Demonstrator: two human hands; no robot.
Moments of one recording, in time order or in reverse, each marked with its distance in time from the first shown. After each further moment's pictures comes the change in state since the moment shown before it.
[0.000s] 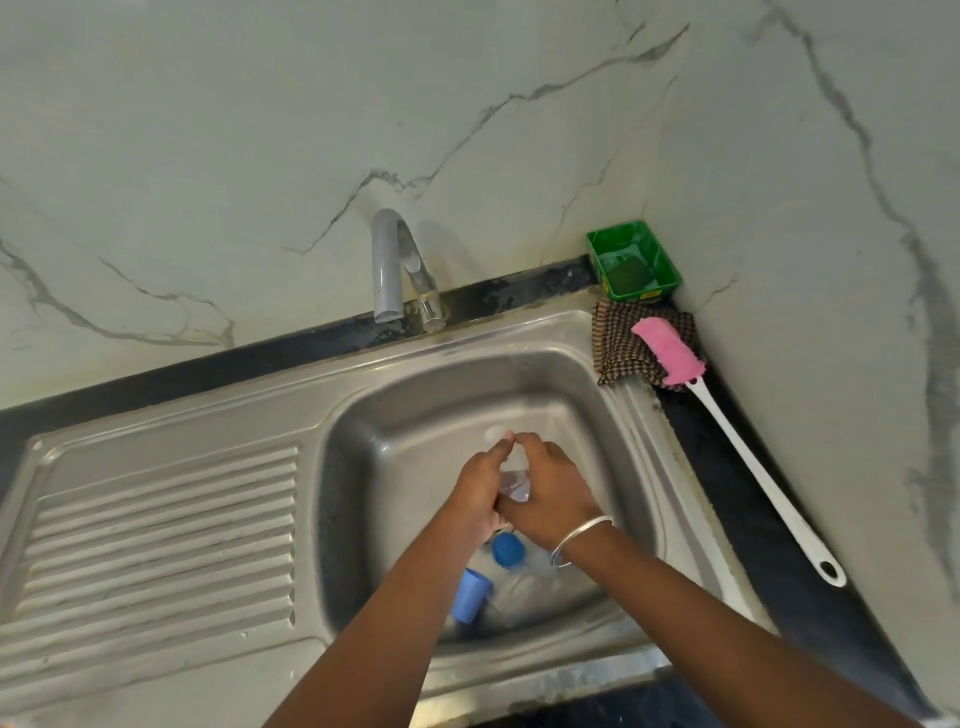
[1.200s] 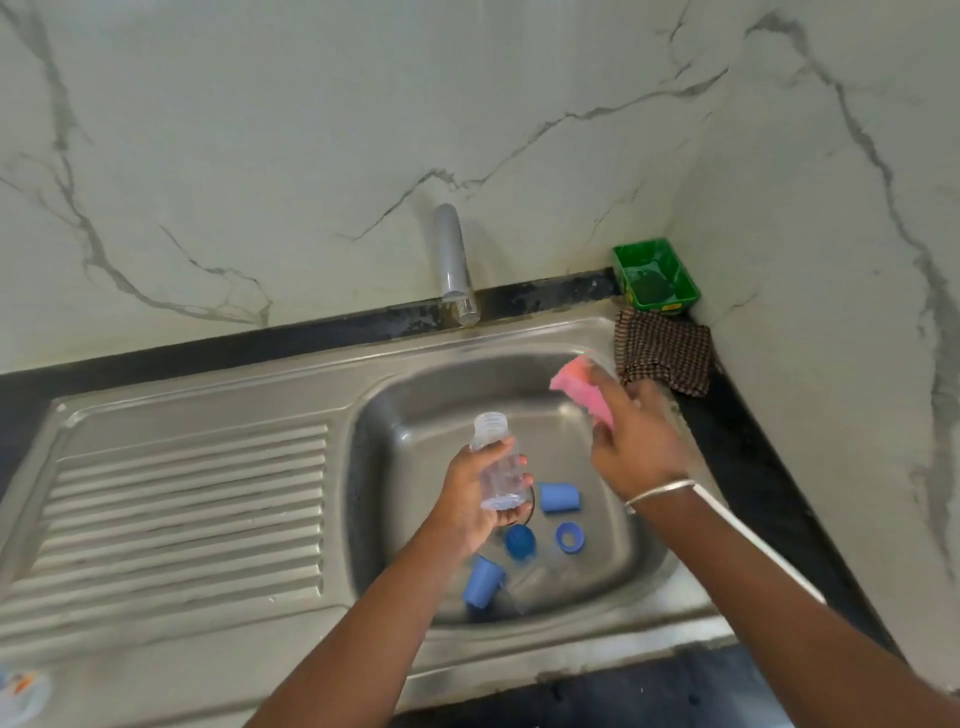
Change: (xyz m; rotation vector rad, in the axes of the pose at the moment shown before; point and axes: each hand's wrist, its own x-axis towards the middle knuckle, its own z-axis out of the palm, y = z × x) left_hand -0.038 -0.006 -0.060 -0.135 -0.275 0.171; right_hand -0.012 -0.024 -0.059 -0.451 0.354 -0.108
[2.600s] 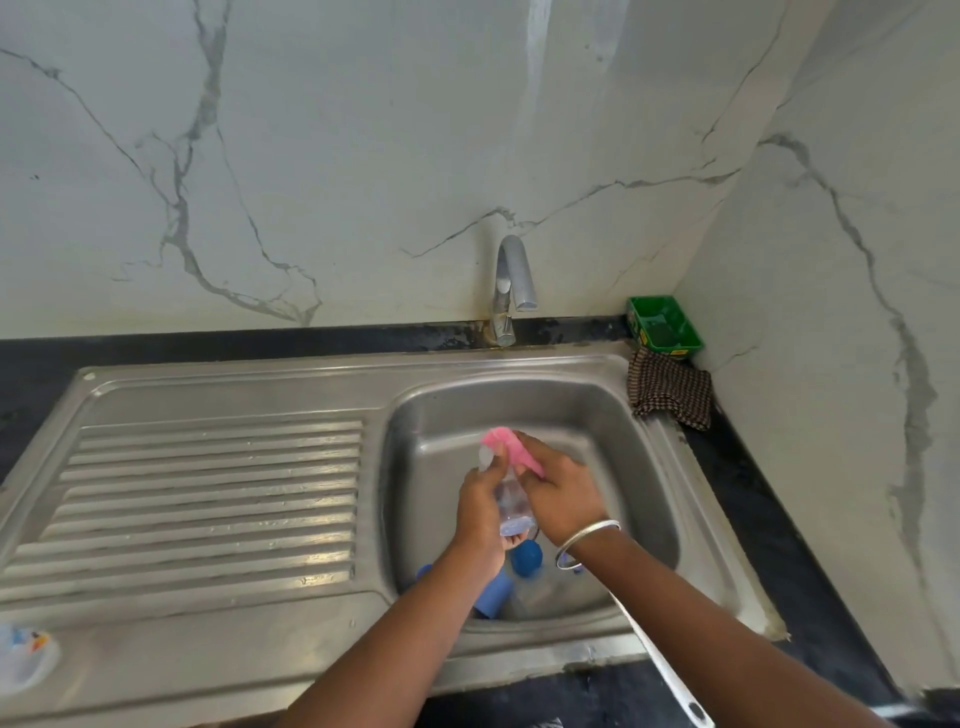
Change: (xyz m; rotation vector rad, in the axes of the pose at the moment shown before) left_hand -0.026 -0.017 -0.027 -0.153 0.129 0.089; right_hand -0.055 -0.109 0.042 0.483 -0.184 -0.034
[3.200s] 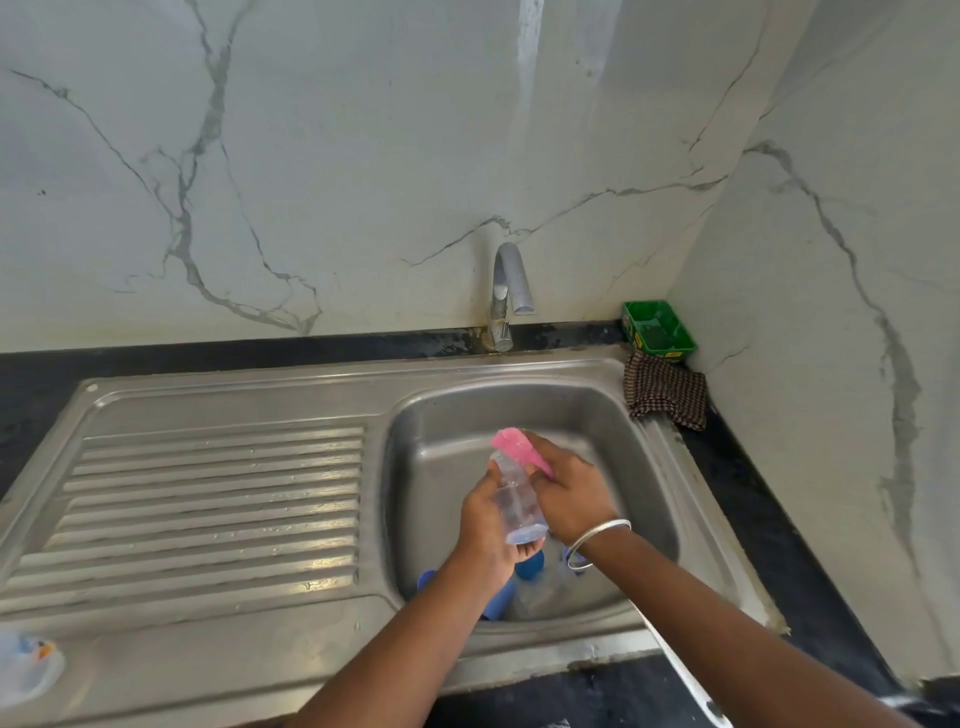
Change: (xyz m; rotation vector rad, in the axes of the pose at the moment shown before) left_hand -0.002 -0.008 -0.003 -0.096 -0.016 -0.162; right_hand -0.003 0.005 -0.007 -0.039 0.015 0.008
